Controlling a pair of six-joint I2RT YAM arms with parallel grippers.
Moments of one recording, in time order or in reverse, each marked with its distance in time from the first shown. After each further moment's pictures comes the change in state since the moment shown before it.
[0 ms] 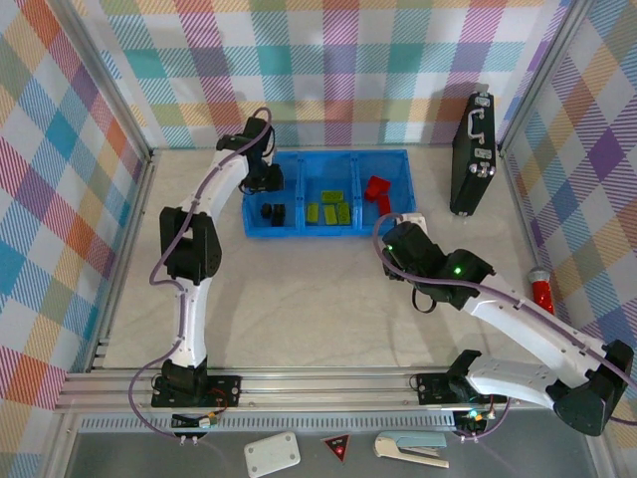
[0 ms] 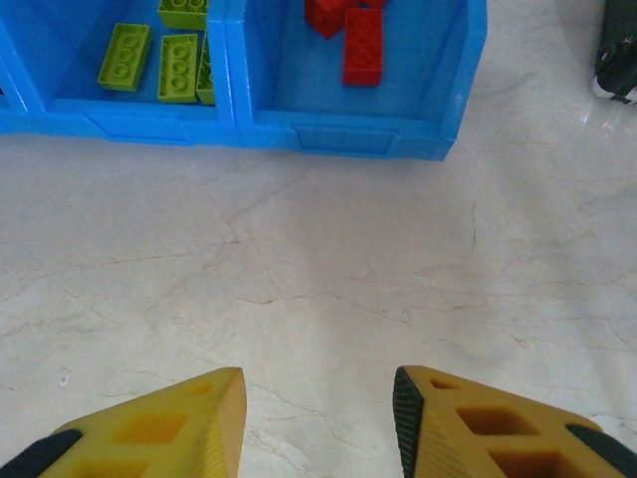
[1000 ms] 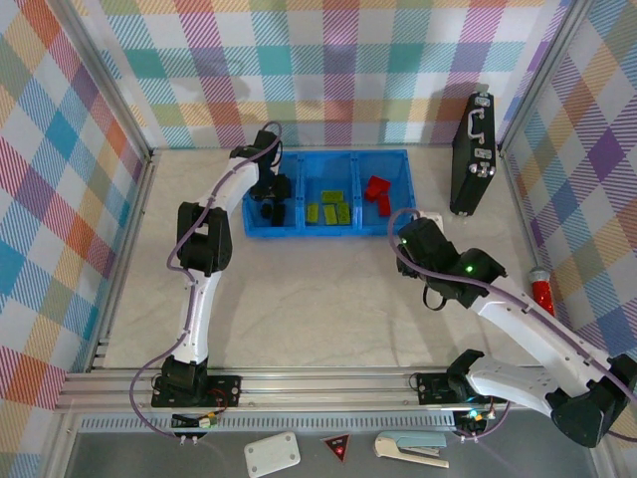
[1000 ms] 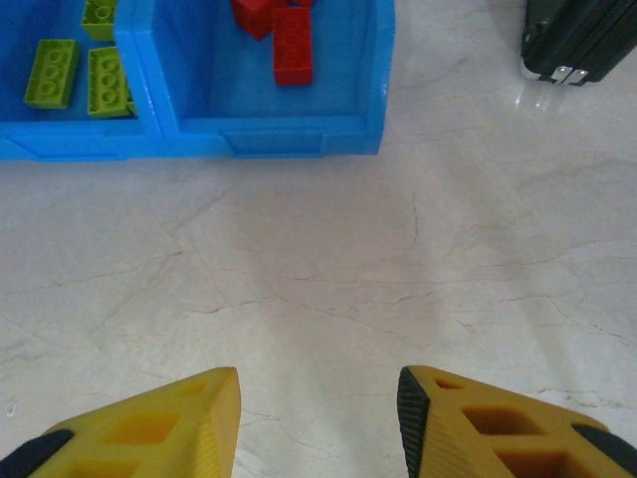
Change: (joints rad) left arm 0.000 0.154 0.044 0.078 -0.028 -0.002; right arm -0.117 -0.036 -0.015 -0.027 -0.012 -0.017
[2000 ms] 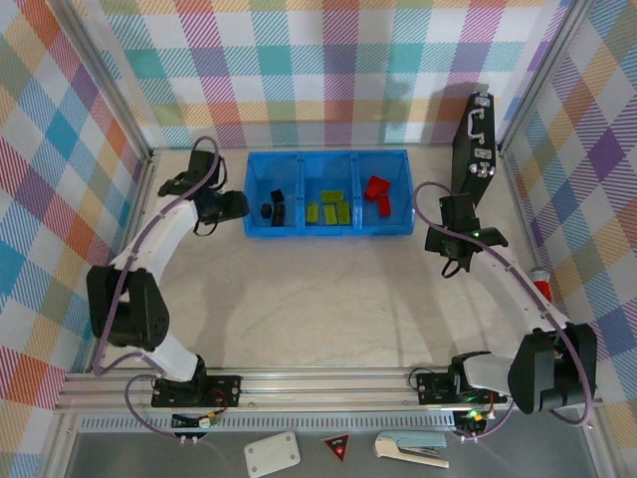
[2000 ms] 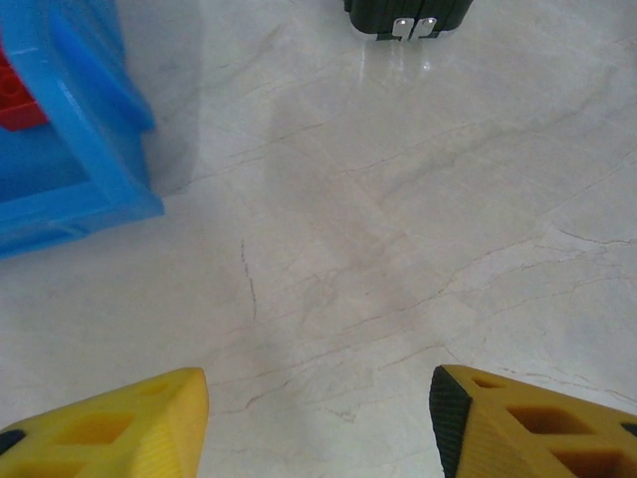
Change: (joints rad) left arm 0.147 -0.887 -0.918 0.200 -0.014 -0.084; right arm -0.510 0.235 -0.098 0.277 -0.174 -0.198
